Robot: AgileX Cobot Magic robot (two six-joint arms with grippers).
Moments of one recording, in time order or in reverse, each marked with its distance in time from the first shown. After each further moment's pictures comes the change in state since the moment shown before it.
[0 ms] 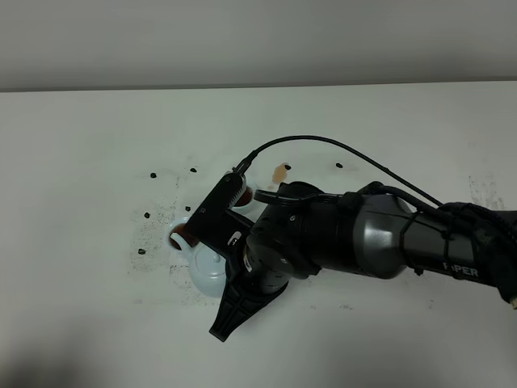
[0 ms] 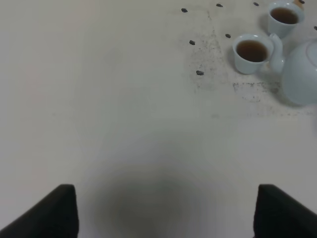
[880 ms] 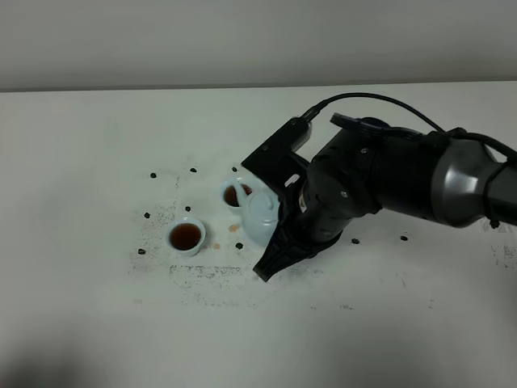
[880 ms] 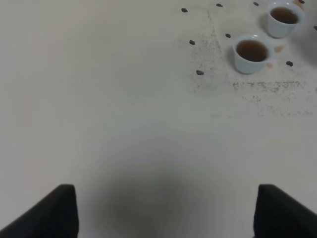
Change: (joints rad) left arm 0.000 0.000 0.000 0.000 0.001 0.001; right arm -0.178 -0.119 0.002 0.015 0.123 0.019
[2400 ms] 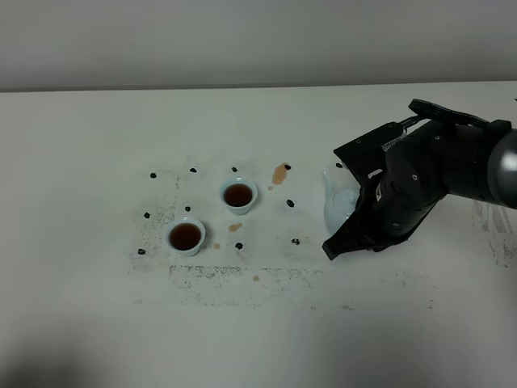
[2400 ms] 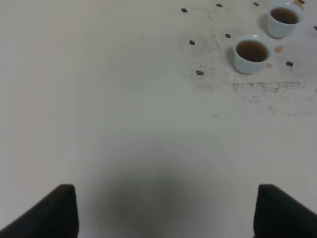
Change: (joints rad) left arm 0.000 0.000 0.000 0.000 -0.001 -0.002; right arm -0.232 0.003 0.150 0.008 -0.070 0.055
